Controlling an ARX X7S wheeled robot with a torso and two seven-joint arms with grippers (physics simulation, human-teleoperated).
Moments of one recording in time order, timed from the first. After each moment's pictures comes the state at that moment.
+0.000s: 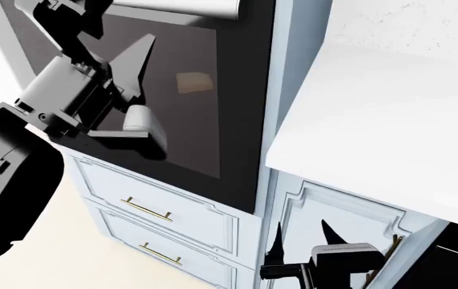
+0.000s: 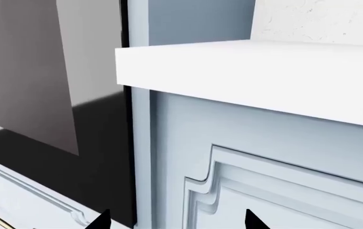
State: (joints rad) left arm -1.12 -0.85 0.89 0.31 0.65 -0.26 0.01; right arm -0.02 0.21 -0.29 -0.08 0.17 0.02 0.26
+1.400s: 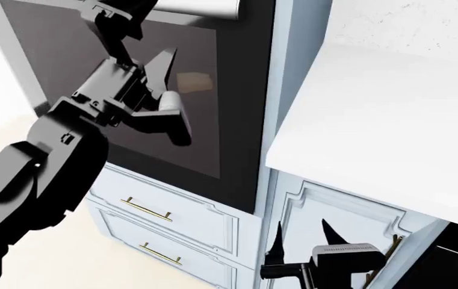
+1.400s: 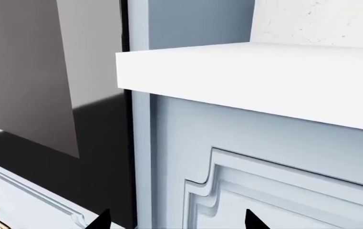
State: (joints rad) left arm -1.17 -0.65 0.95 -0.02 0.62 -0.20 -0.05; right arm -0.01 0.24 -0.32 -0.08 0.19 0.01 0.29
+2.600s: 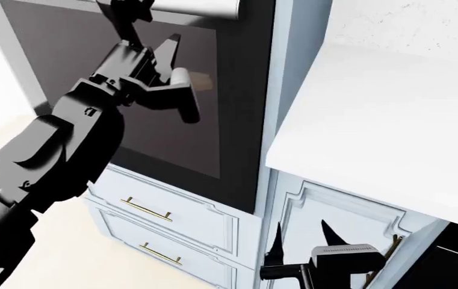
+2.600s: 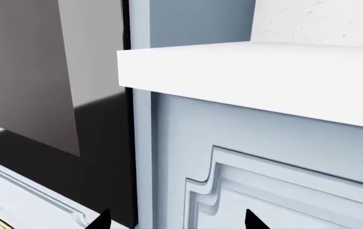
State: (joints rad) left arm -1.26 -0.51 0.98 -0.32 0.60 -0.13 -0.10; right arm -0.01 0.26 -0.34 -0.08 0.21 0.00 0.31
